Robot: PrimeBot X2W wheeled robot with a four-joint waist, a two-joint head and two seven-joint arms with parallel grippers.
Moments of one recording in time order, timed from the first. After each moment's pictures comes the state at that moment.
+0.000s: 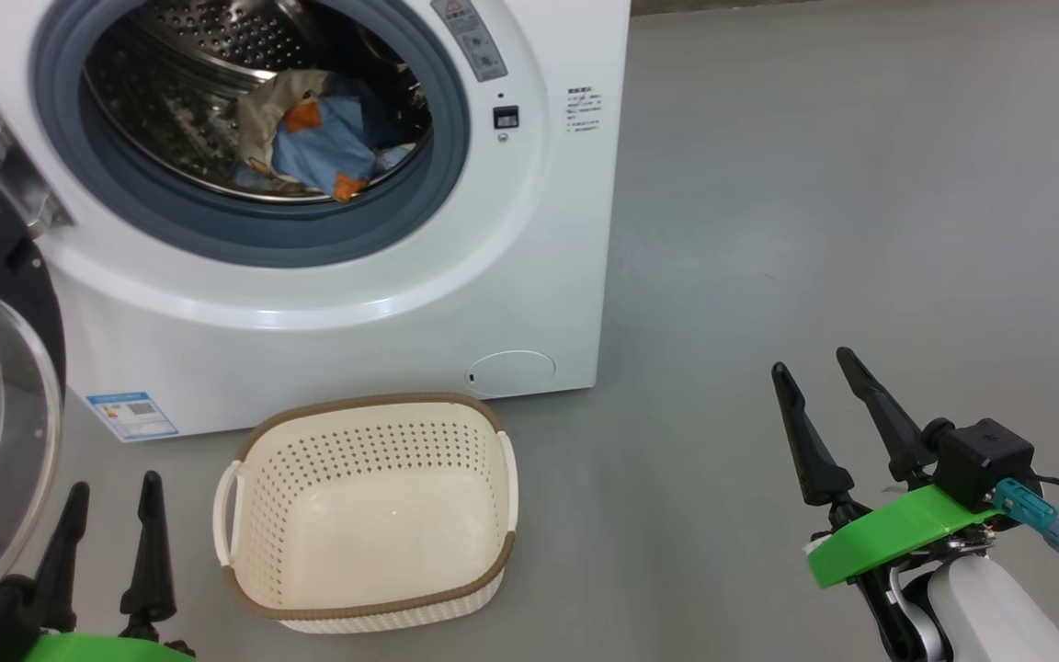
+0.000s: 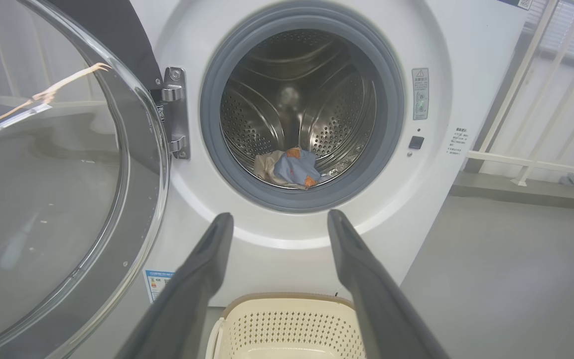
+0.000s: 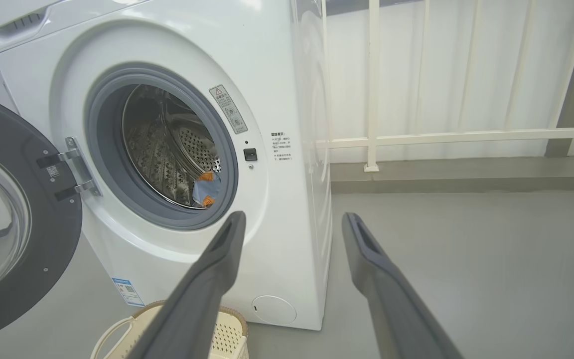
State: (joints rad) left arm -0.08 0.23 0.00 0.28 -0.45 -0.13 -0.26; right arm -0.23 -0.17 0.23 0.29 0.38 0.12 -0.25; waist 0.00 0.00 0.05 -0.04
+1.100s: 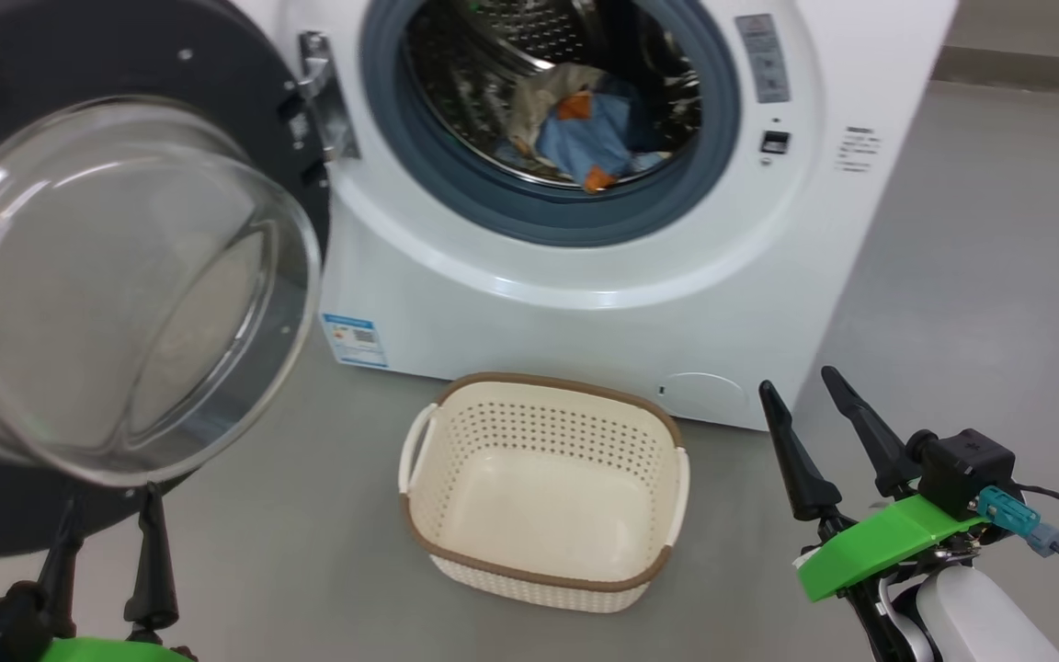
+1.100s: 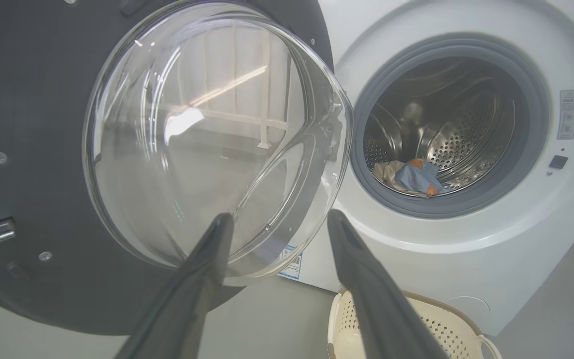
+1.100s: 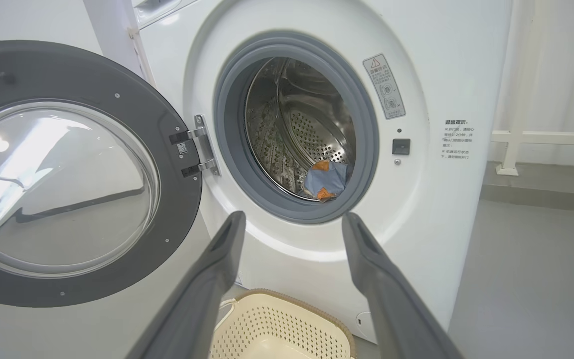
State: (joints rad) left arm -0.08 0.20 0.04 0.31 -0.37 -0.10 -0.26; right arm -0.23 -0.17 0.26 0.32 0.41 0.12 -0.25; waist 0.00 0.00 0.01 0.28
